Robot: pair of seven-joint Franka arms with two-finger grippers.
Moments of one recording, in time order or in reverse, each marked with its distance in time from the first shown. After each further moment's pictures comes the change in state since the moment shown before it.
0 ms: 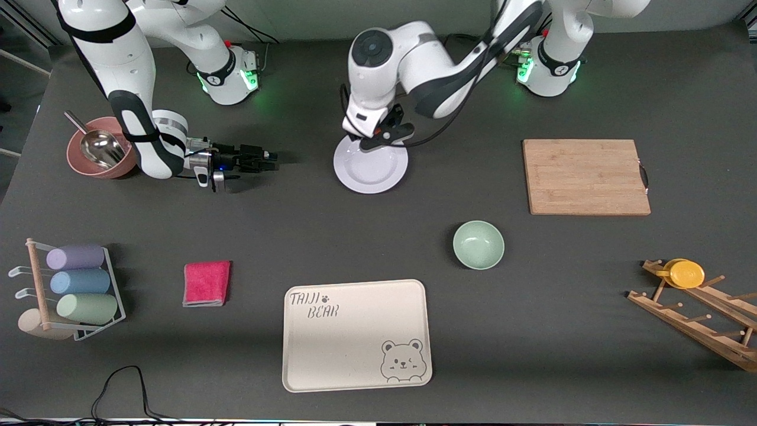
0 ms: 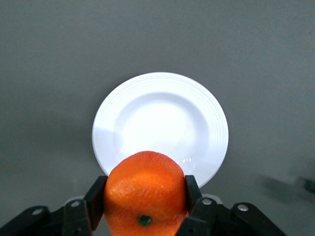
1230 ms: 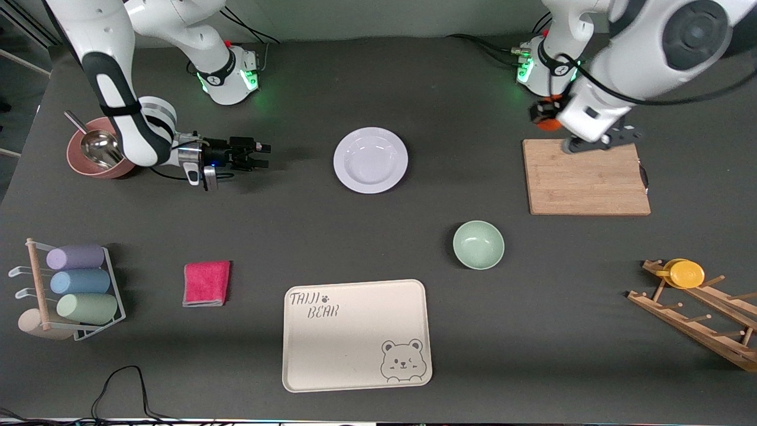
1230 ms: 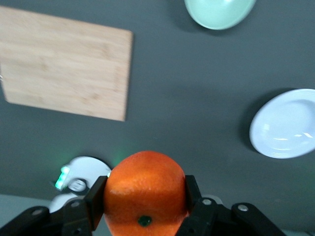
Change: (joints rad) left arm 0.304 -0.631 0.398 -0.115 -0.415 -0.672 0.947; right arm -0.002 -0.157 -0.002 -0.018 -0.066 0.022 0.054
